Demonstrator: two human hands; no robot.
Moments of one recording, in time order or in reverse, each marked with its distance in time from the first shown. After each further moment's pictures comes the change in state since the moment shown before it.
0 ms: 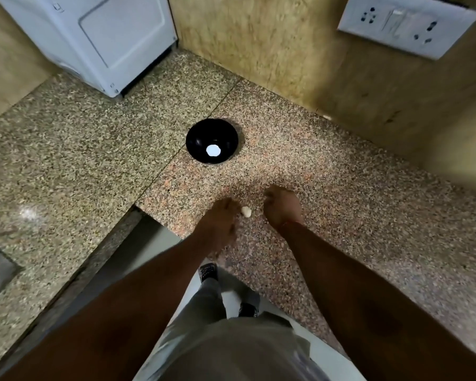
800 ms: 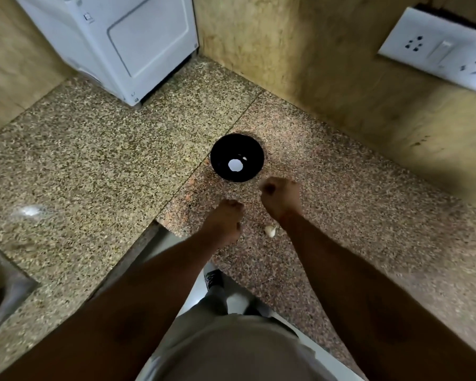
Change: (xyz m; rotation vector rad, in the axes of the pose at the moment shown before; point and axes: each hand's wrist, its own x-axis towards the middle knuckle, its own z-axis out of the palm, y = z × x) left_hand 0.033 -0.060 -0.043 0.005 0.009 -0.009; right_hand 0.063 -0.079 0.012 0.238 0.063 -0.059
